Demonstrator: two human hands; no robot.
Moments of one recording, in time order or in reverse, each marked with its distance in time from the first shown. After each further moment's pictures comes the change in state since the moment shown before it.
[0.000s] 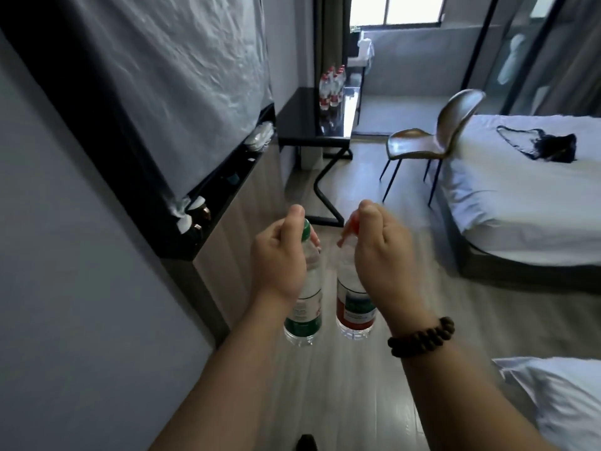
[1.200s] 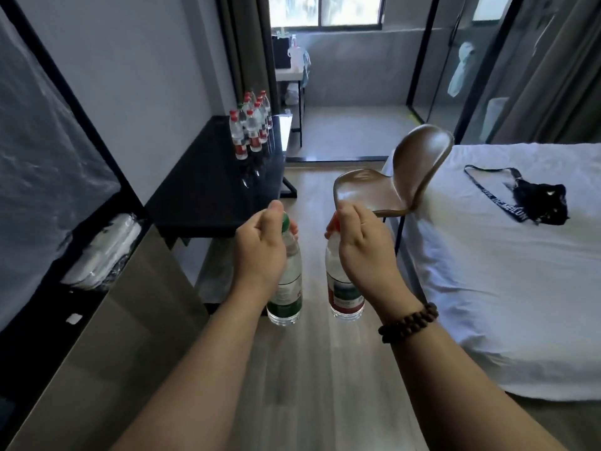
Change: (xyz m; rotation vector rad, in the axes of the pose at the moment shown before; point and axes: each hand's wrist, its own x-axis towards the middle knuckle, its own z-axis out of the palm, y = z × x) left_hand 0.675 -0.103 0.498 0.026 -0.114 0.005; right_hand 0.777 0.299 0.006 -0.130 0.001 -0.009
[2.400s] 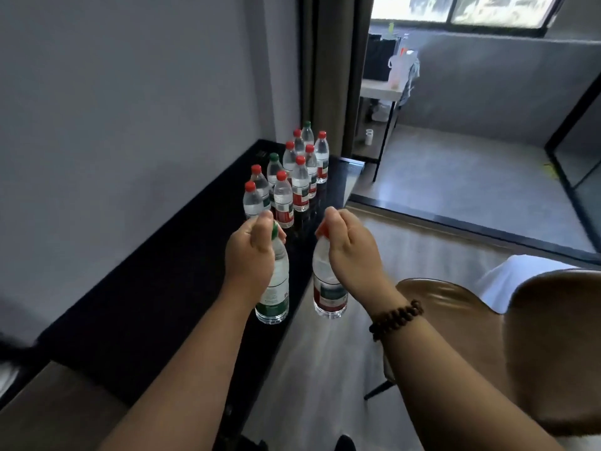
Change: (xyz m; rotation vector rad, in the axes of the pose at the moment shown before) left_hand 0.666 -0.147 0.205 0.170 0.300 -0.147; right_hand 0.701 0.227 0.234 0.133 -0.436 -0.033
